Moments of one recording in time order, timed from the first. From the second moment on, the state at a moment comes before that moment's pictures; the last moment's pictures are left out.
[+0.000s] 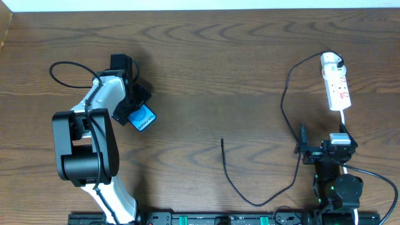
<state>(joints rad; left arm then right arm) 0.06 1.96 1.23 -0.74 -0.06 -0.83 0.01 0.01 0.01 -0.07 0.03 -0.05</state>
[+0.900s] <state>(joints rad) 0.06 1.96 1.23 -0.74 -0.04 -0.85 0.01 0.01 0.01 -0.07 0.03 -0.05</state>
